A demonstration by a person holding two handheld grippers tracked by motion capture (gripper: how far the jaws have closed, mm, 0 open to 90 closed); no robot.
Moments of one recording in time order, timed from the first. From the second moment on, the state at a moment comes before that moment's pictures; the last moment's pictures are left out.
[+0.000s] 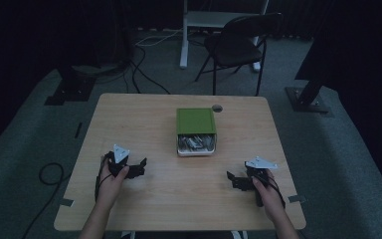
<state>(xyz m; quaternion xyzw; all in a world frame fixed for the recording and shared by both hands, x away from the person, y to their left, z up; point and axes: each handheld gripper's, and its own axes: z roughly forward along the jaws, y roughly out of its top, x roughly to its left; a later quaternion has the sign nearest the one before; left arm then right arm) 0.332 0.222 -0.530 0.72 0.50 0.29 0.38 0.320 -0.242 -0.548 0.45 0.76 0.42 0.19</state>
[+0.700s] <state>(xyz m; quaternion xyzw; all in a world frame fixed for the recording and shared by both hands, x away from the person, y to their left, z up) 0.306 0.275 -0.542 0.69 0.57 0.30 0.34 0.306 -0.252 -0.562 0.43 0.80 0.38 0.16</state>
